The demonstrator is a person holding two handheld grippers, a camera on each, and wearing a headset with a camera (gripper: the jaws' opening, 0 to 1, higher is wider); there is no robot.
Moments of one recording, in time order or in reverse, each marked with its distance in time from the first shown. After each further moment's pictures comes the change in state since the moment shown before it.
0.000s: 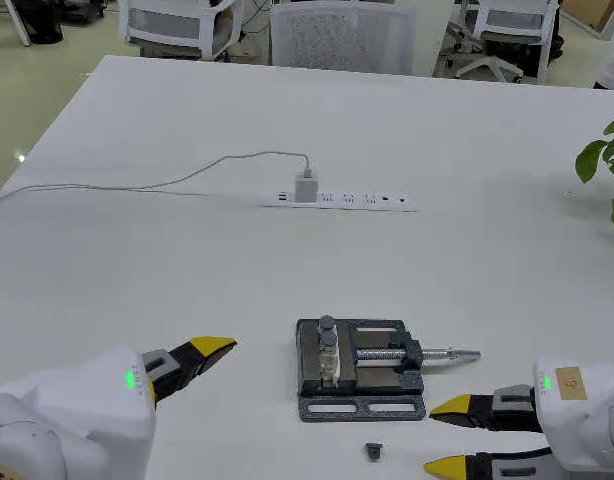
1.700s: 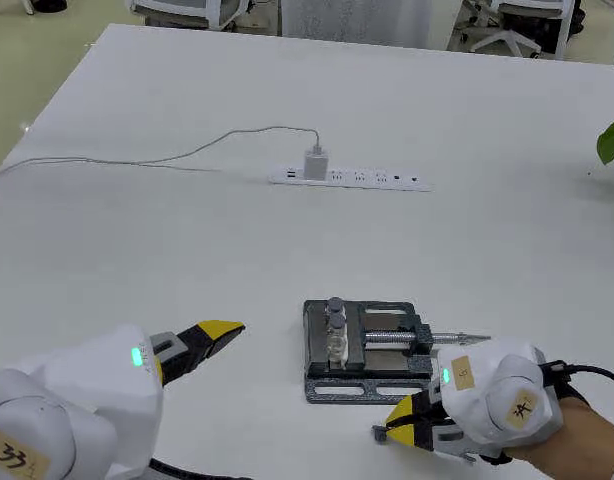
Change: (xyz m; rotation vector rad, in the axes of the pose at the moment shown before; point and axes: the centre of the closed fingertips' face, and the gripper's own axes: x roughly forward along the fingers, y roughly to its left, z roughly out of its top) left arm 0.006 0.005 -0.004 -0.041 -0.006 0.001; right arm 0.060 -0.001 -0.017 -0.209 0.192 0.121
